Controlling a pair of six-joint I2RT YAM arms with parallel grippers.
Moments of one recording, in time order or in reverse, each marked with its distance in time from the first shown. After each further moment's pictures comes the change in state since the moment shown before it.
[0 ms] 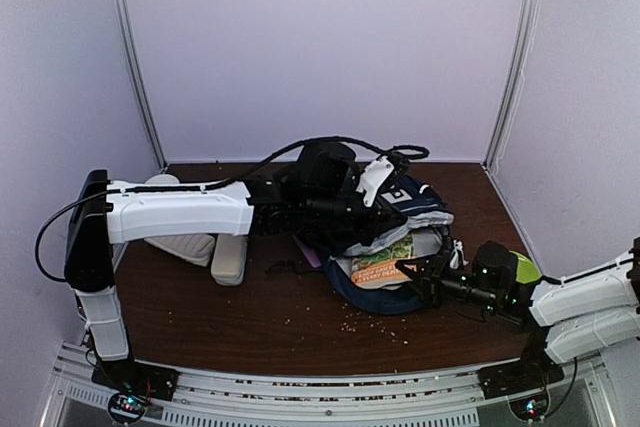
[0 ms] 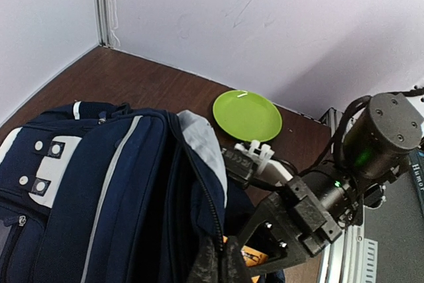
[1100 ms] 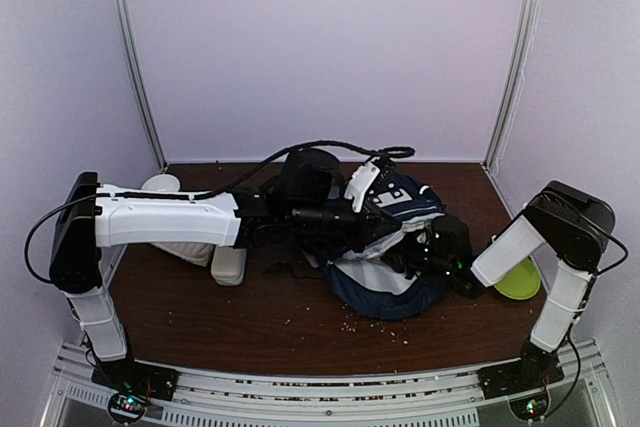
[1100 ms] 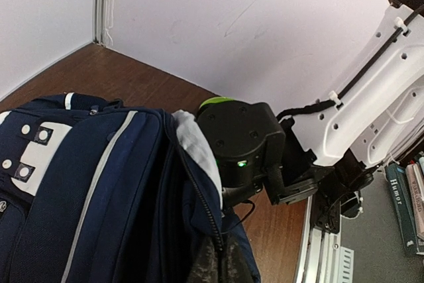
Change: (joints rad) left arm -0.001 -0.075 -0.156 0.144 0.039 -0.116; right arm -0.188 0.636 0.323 0.211 -0.096 -0.113
